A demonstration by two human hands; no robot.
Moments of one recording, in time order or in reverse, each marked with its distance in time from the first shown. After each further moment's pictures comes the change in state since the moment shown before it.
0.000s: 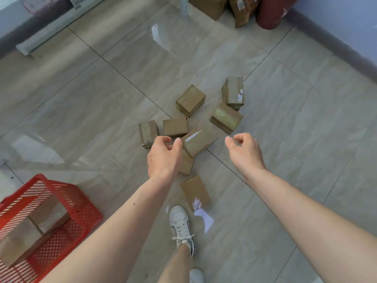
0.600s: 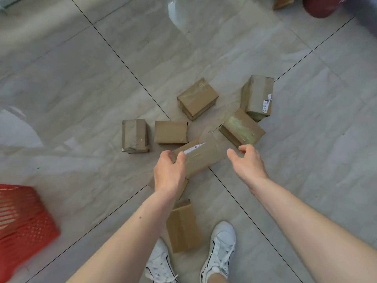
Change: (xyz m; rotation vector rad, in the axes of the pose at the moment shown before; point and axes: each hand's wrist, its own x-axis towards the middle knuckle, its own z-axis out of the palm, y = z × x) left_hand 0.155 -0.054 0.154 -0.026 -0.018 -0.222; right_hand 0.218 0.073 0.092 -0.188 -0.192 0.039
